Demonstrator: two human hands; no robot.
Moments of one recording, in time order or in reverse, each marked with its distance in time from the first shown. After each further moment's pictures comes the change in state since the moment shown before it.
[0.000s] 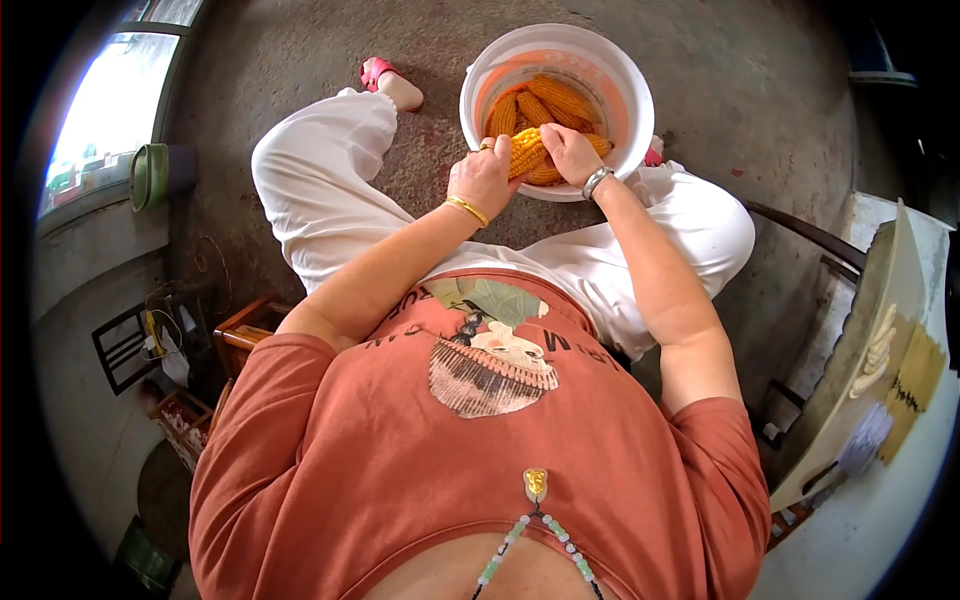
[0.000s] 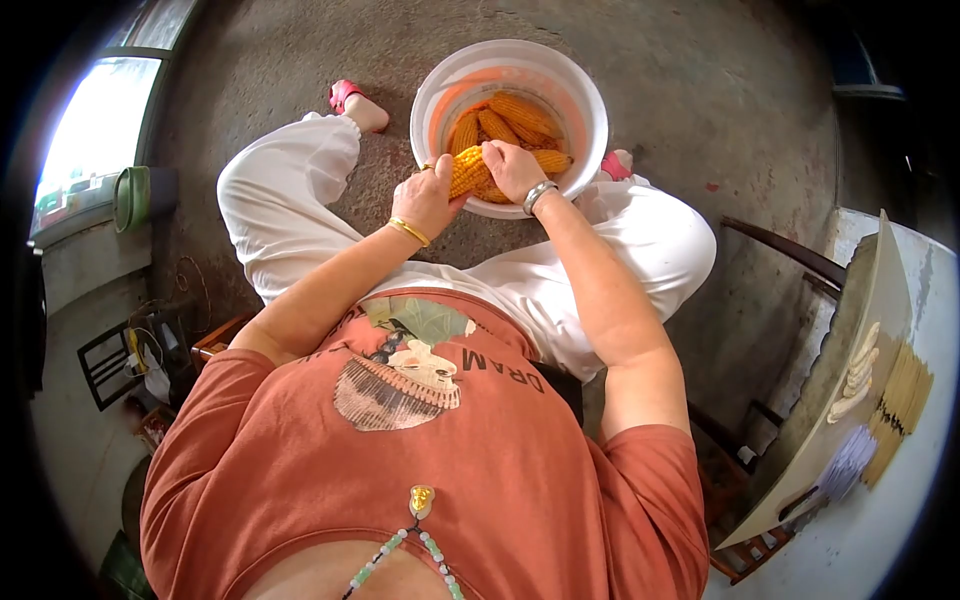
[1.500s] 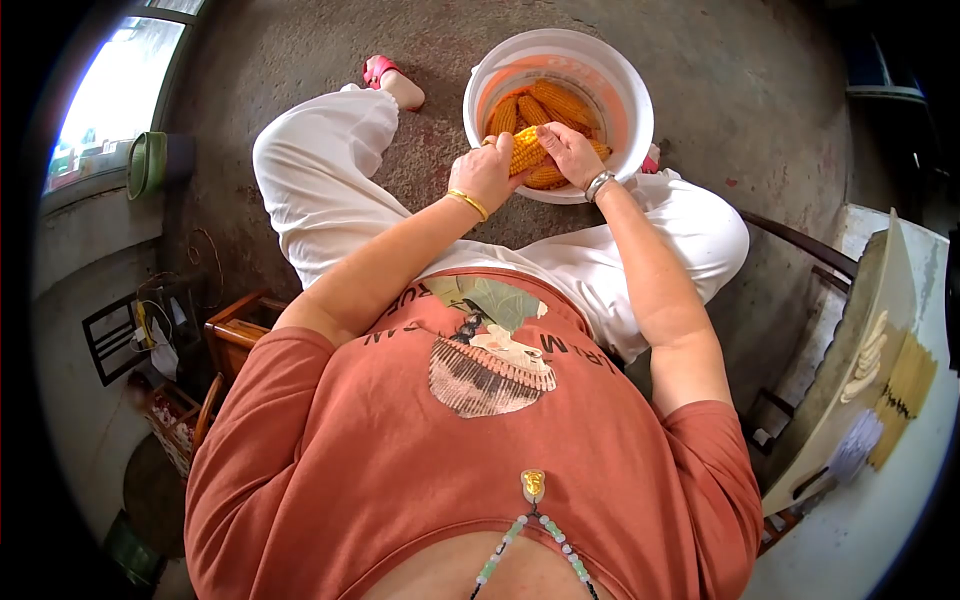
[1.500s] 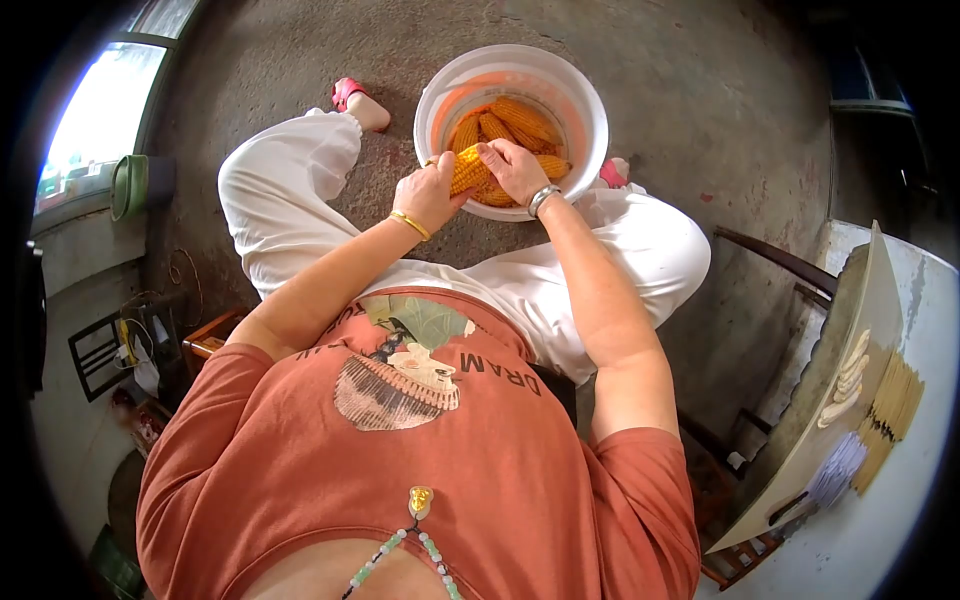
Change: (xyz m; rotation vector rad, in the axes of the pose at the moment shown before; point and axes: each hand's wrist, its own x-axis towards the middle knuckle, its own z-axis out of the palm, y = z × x) left_hand 0.006 -0.002 -0.001 -0.035 -0.040 -0.041; right_hand 0.001 0.001 -0.003 0.089 -0.020 -0.137
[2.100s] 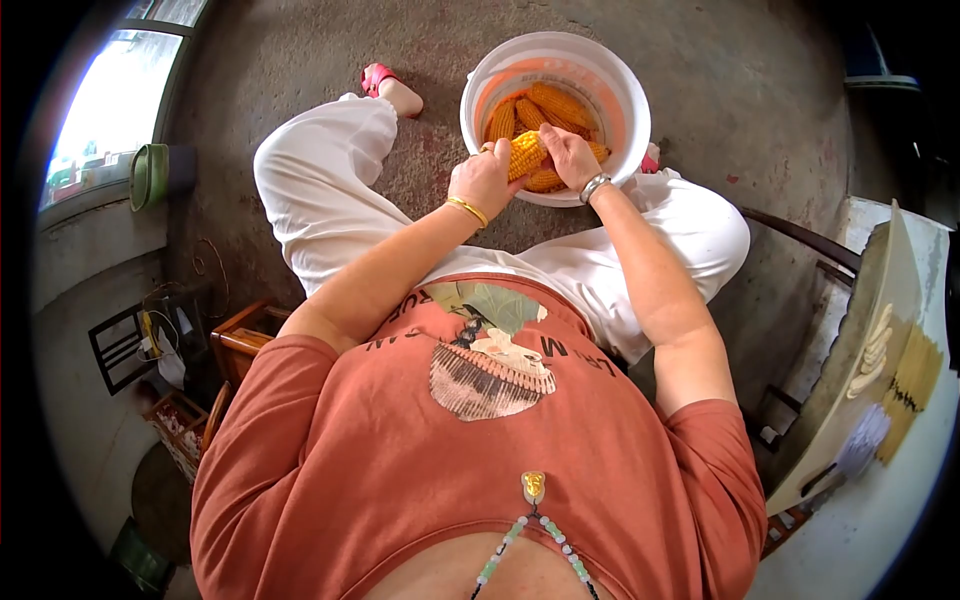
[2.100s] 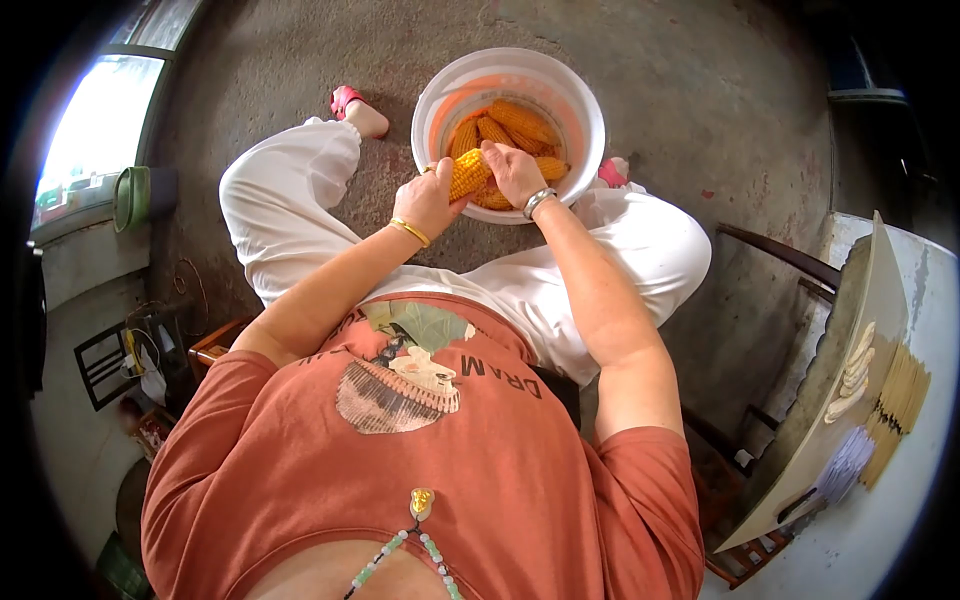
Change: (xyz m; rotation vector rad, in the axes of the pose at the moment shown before) left_hand -0.001 0.002 0.000 0.002 -0.019 0.006; right_hand -0.002 -0.003 0.002 0.010 0.102 0.091
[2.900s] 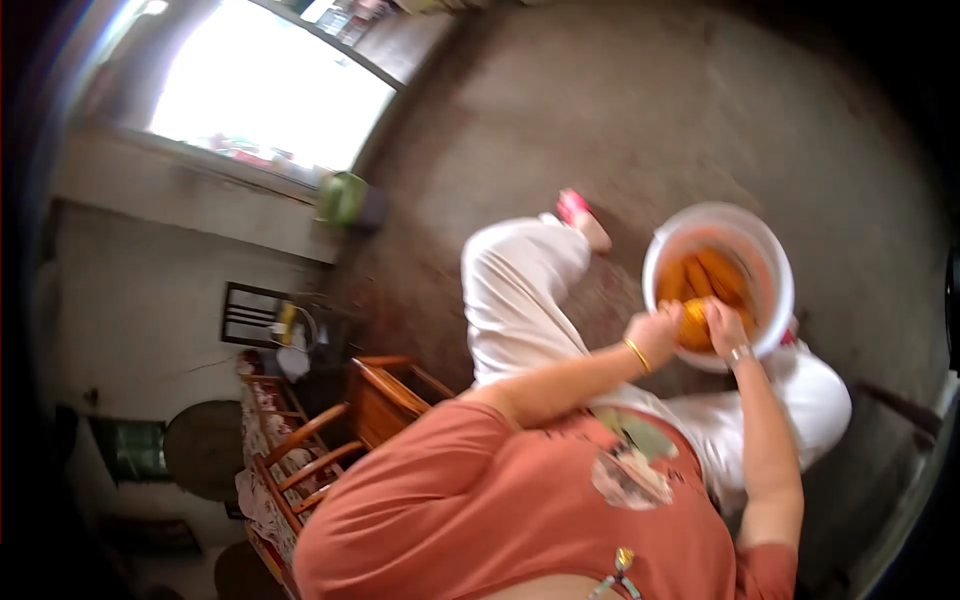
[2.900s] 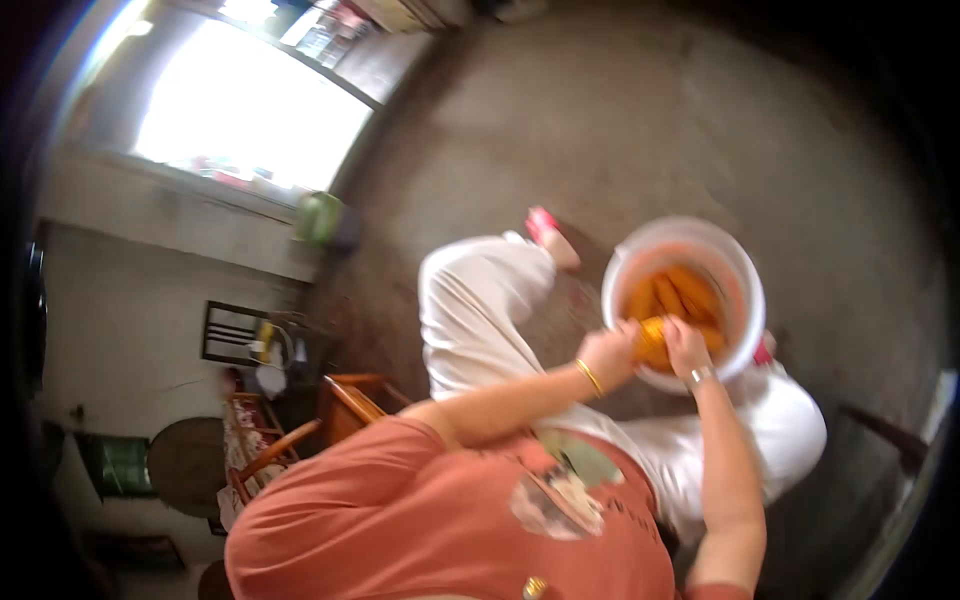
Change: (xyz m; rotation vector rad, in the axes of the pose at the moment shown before) left_hand -0.004 0.004 0.003 0.126 0.040 0.009; right_hand 0.001 0.008 -0.002 -0.192 0.013 -0.131
